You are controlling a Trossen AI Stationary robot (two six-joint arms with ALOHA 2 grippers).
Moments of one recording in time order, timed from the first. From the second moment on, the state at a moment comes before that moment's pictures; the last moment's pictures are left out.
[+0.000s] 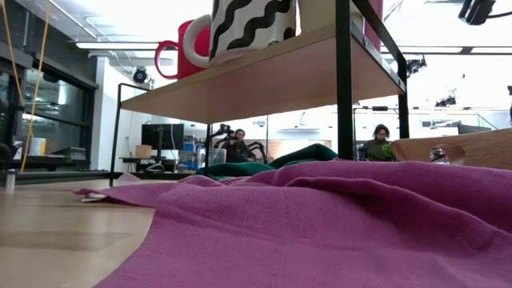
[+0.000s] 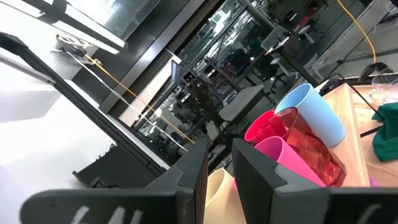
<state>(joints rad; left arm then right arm) 0.39 0.01 0.83 -0.51 0.12 -0.10 0.92 0.35 0.39 0.39 1.04 0.48</state>
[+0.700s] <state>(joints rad) 0.20 0.01 0.43 -0.03 0.20 -0.44 0.92 0.35 0.39 0.39 1.04 0.46</state>
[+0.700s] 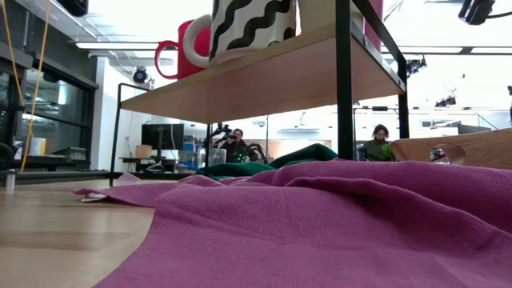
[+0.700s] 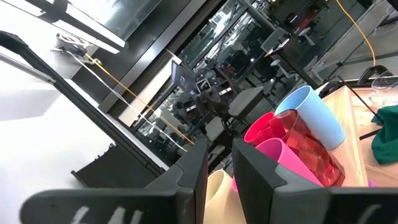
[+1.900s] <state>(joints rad) 0.20 0.01 0.40 -0.08 0.30 -0.61 1.05 0.44 0.59 -0.56 0.82 1.40</state>
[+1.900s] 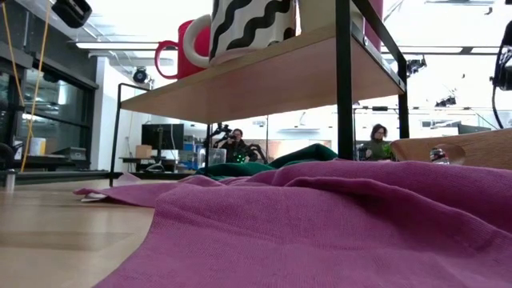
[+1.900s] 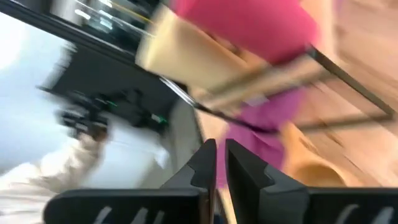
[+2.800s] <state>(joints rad) 0.20 0.01 0.40 -0.08 0.28 -0.57 0.90 0.93 0.63 -0.72 0.38 1.80</state>
